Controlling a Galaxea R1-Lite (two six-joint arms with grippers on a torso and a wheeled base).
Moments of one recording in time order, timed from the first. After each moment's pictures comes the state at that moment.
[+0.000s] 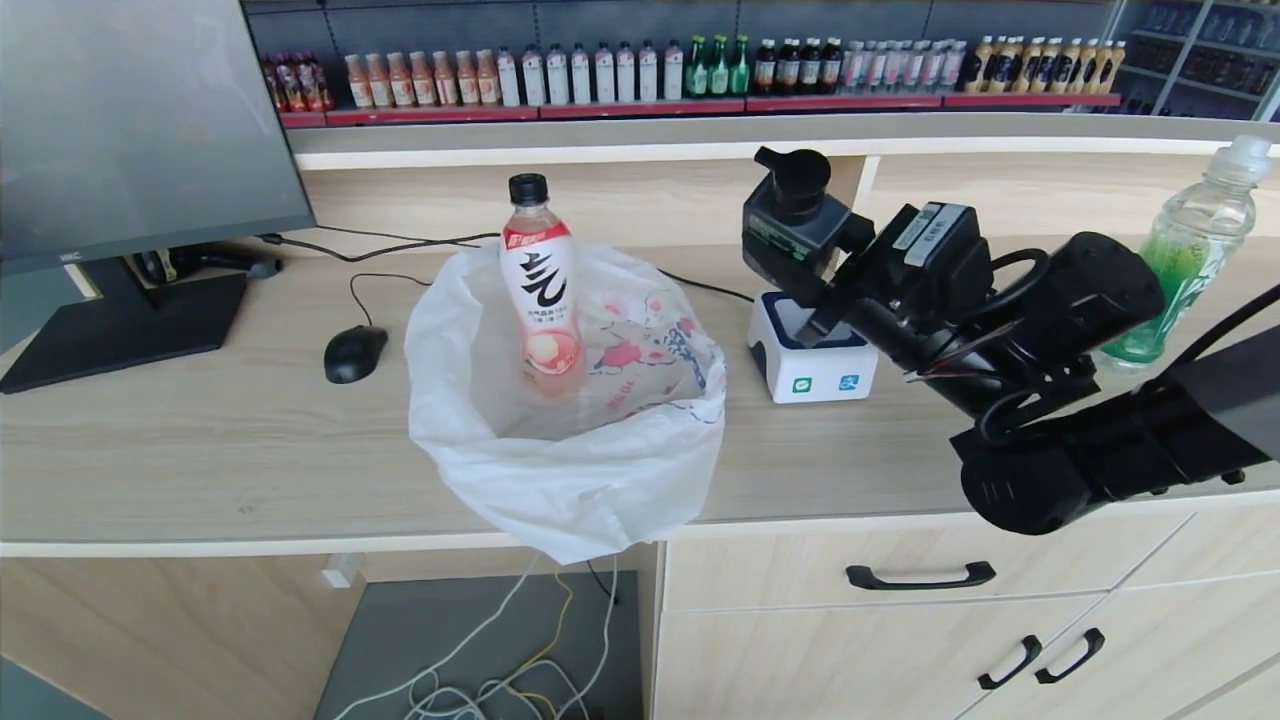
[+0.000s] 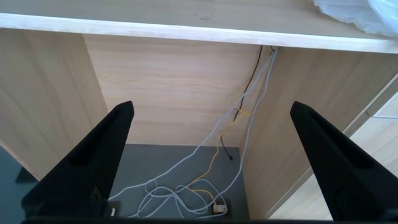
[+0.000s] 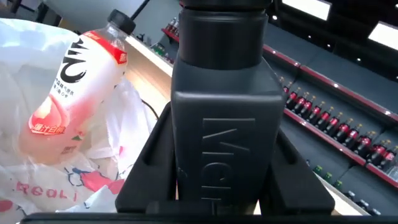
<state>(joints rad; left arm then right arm) 0.00 0.00 0.00 0.00 0.00 0.00 0.38 2.04 -1.08 -1.57 0.55 -0.53</state>
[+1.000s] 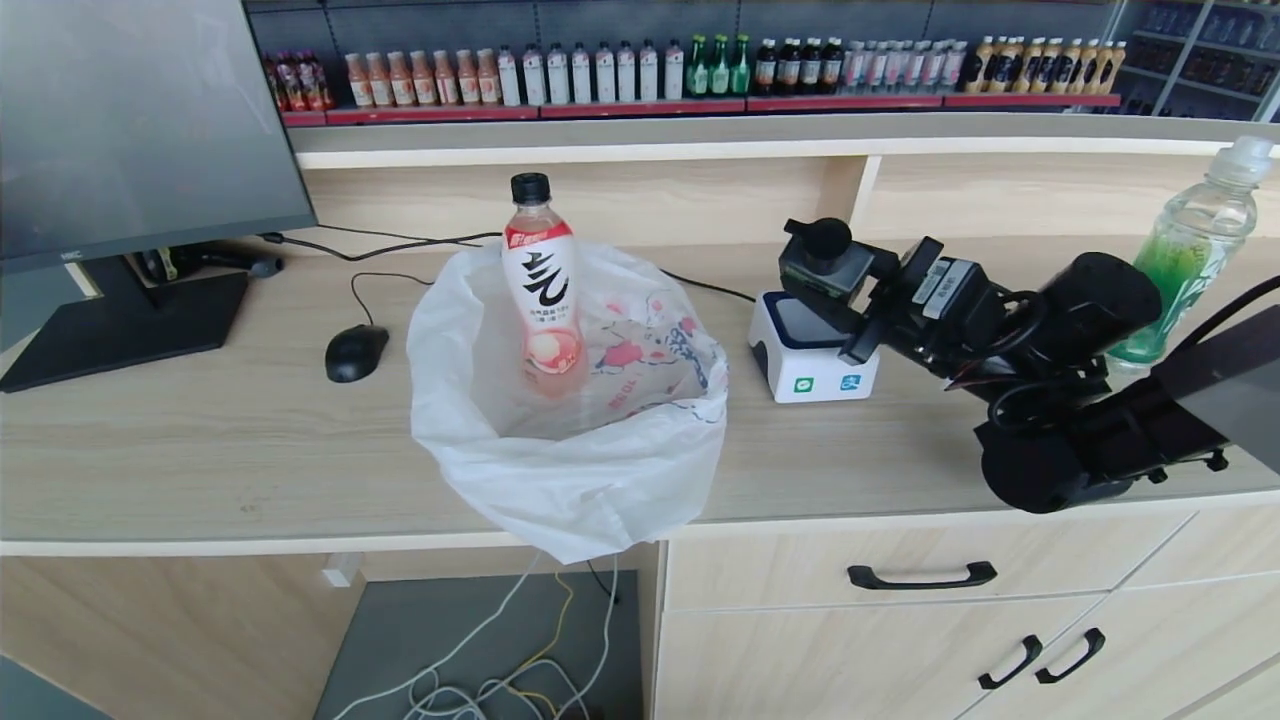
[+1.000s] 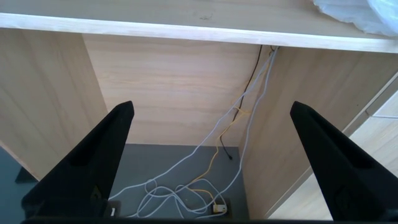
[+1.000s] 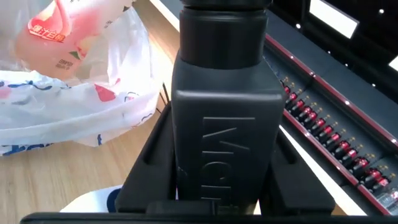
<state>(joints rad) 0.00 0.00 0.00 0.00 0.00 0.00 0.21 2.12 -1.12 -1.57 0.77 -0.62</state>
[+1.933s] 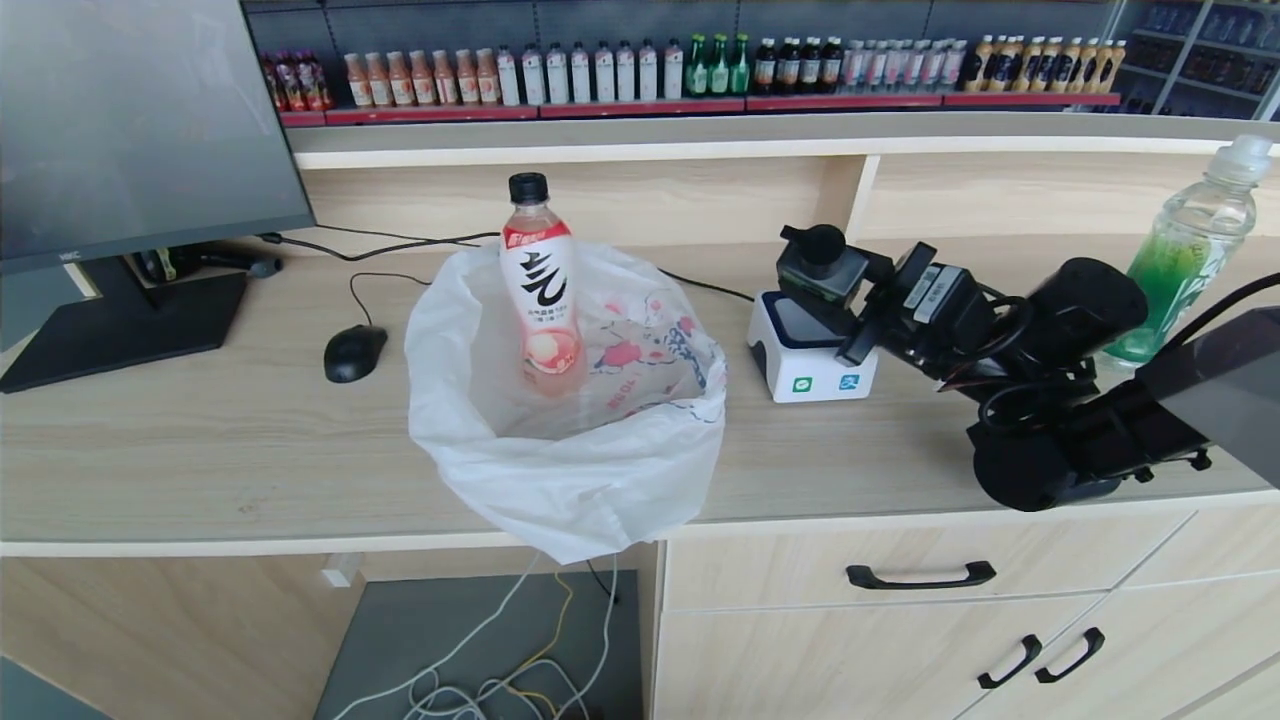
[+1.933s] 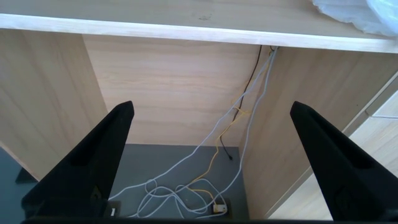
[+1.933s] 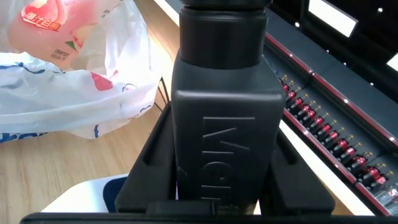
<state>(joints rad) 0.00 0.00 0.00 0.00 0.00 0.00 0.21 2.15 -1.14 -1.57 0.77 -0.63</state>
